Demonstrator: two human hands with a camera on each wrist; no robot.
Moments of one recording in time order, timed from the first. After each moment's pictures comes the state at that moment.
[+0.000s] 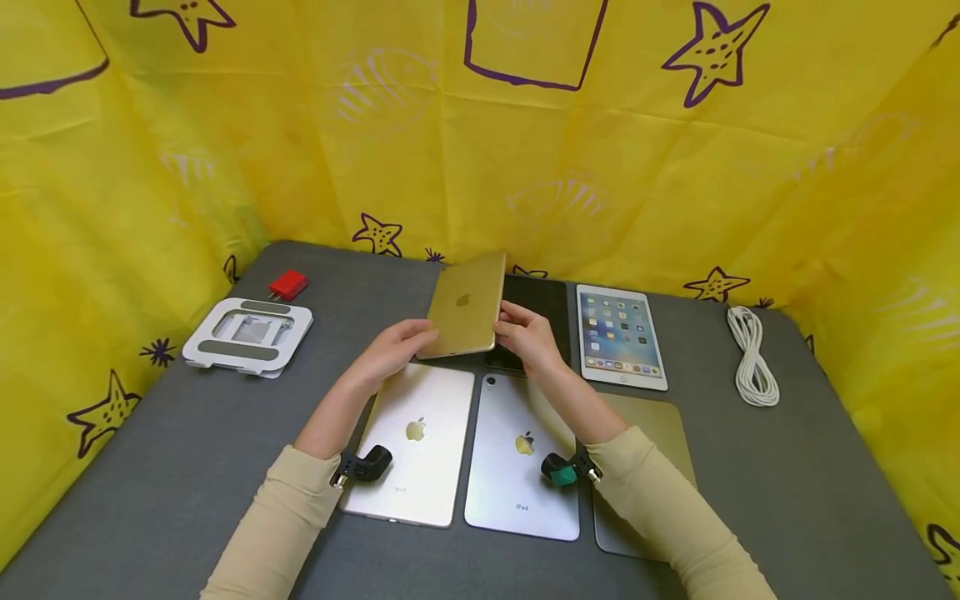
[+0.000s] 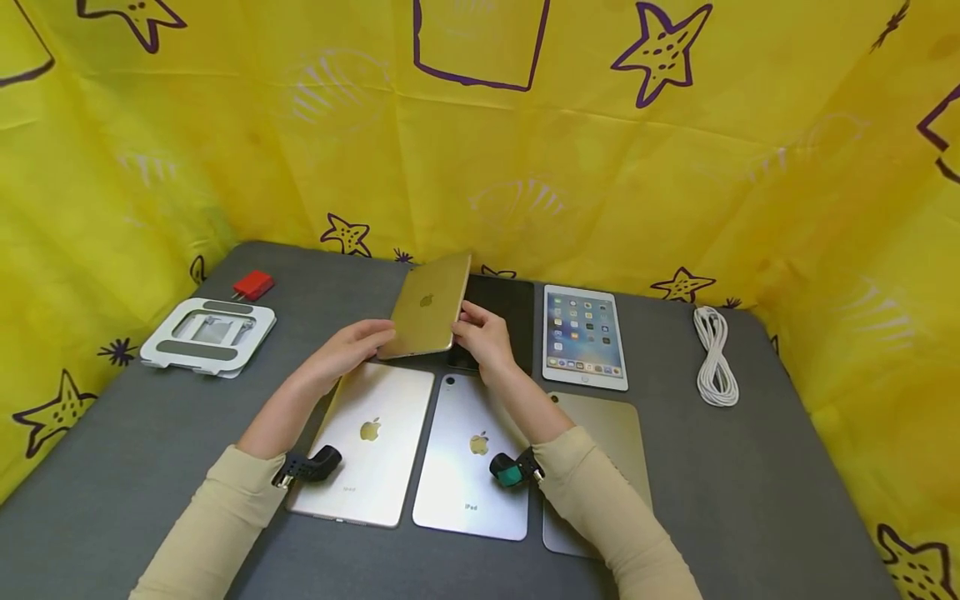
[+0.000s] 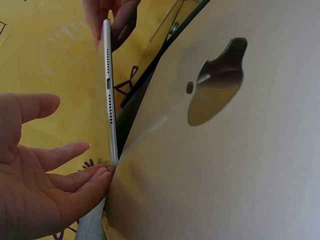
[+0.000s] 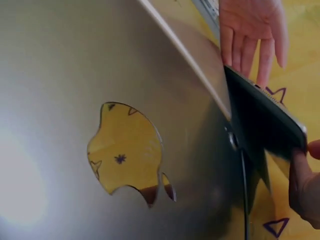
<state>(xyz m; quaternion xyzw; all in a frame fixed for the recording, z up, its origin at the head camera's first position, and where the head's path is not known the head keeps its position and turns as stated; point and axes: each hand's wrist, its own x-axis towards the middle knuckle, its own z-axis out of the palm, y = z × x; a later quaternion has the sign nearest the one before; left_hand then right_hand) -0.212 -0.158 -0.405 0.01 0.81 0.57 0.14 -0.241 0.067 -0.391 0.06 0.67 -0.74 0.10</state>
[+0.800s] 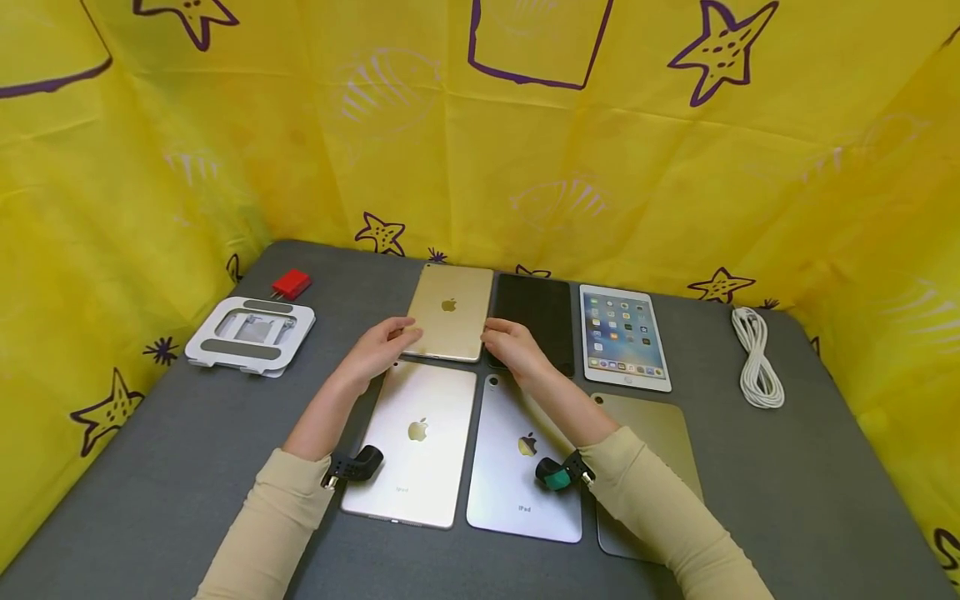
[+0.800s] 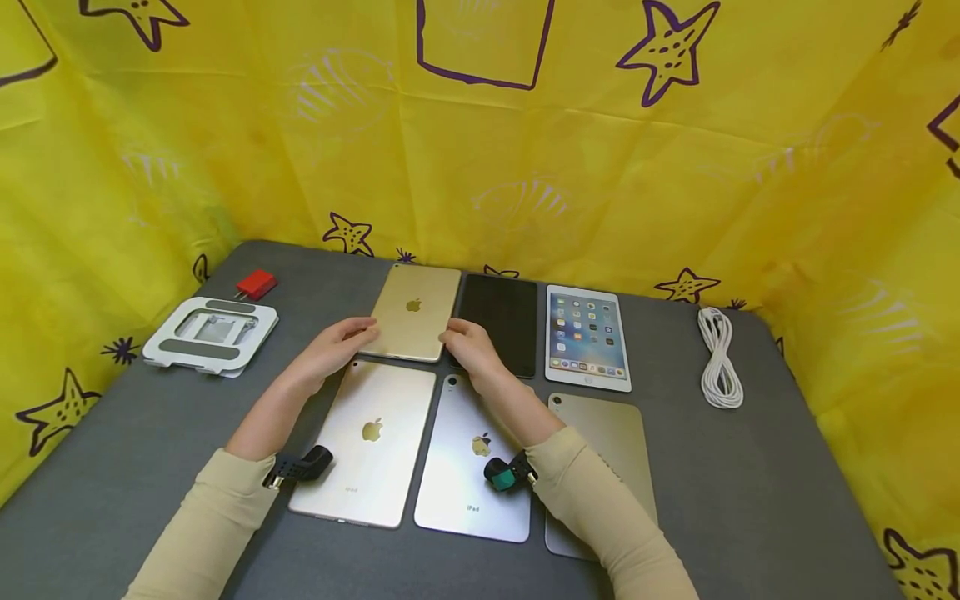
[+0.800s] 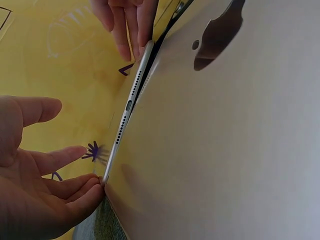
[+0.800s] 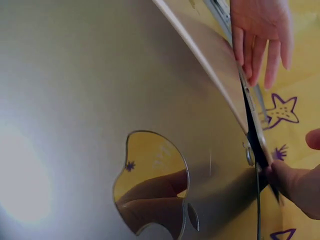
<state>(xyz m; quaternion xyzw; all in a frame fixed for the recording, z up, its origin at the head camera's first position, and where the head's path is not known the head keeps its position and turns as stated) -0.210 -0.180 -0.407 0.00 0.84 0.53 0.12 -0.240 0.053 -0.406 0.00 0.71 -0.68 0.19</state>
